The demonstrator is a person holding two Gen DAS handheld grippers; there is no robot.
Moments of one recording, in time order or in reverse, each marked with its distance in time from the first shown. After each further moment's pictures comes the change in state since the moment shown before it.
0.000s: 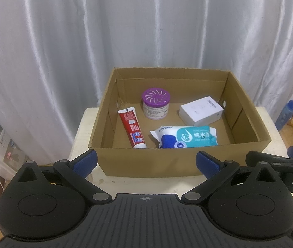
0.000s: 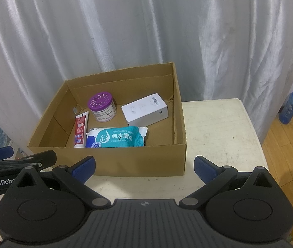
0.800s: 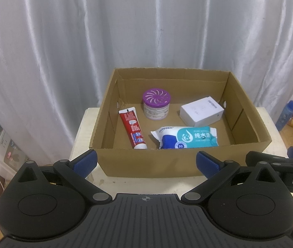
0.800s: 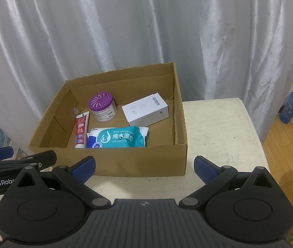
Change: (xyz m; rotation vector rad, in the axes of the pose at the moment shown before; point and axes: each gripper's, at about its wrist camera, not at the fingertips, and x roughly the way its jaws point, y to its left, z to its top) left arm 0.000 0.001 0.001 -0.001 0.002 0.000; right arm 0.001 0.001 0.001 0.004 0.004 0.002
